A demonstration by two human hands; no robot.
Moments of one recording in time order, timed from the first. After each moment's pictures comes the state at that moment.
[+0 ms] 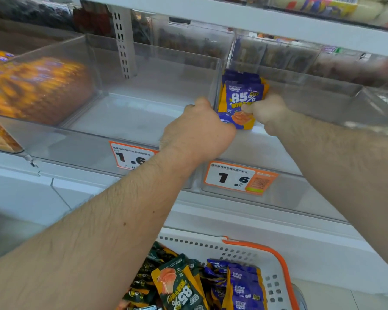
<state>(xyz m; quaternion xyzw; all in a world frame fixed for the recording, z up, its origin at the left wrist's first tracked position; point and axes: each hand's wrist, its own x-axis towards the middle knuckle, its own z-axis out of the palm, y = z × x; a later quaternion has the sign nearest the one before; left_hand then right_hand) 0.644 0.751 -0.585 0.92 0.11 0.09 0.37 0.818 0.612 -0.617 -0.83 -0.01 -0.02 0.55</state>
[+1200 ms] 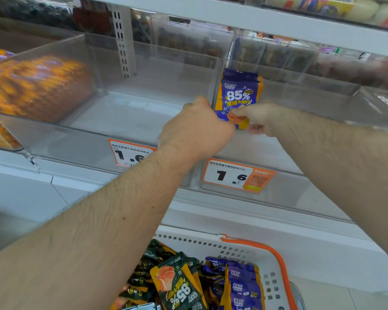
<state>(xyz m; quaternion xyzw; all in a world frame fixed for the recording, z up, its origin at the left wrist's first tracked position) 0.647 0.751 -0.587 0.92 0.11 0.10 0.37 0.812 0.615 -0.620 -0.87 0.07 0.12 0.47</state>
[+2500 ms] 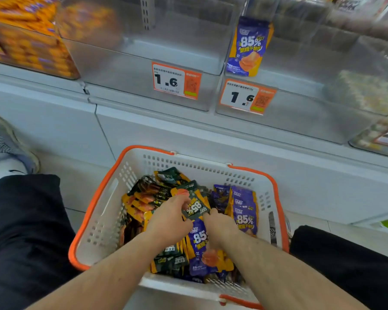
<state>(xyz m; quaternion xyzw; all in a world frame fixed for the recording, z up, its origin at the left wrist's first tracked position) 0.396 0.758 -0.807 0.92 0.10 -0.11 0.37 0.457 0.608 -0.851 -0.90 -0.24 0.33 -0.14</state>
